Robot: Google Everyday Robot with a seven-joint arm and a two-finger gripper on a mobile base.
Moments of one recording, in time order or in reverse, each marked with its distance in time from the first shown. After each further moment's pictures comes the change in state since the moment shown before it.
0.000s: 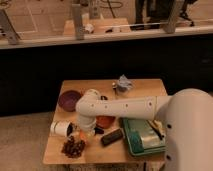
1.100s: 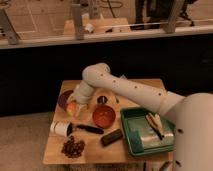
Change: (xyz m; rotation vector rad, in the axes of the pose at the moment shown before) arm -0.009 -0.124 -0.122 0.283 -0.256 0.102
